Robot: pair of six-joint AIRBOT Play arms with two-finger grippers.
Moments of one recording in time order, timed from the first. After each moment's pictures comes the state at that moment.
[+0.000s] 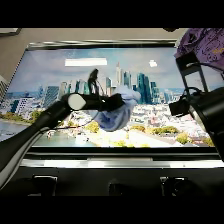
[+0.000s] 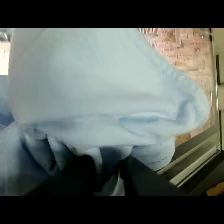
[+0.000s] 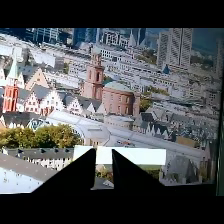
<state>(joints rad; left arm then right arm) -0.67 -1.50 1.34 0.91 -0.65 -1.91 0.52 -0.92 1.28 -2.22 1.52 1.76</state>
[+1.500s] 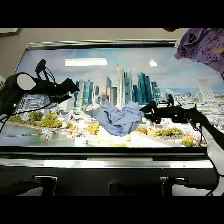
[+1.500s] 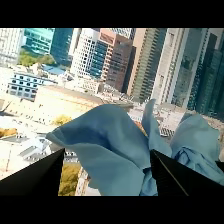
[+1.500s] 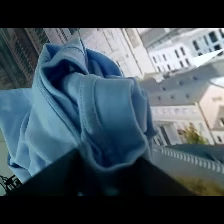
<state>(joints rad) -0.19 -1.35 1.35 1.20 -1.04 -2.02 -0.12 -1.53 0.90 -0.44 0.98 1.36</state>
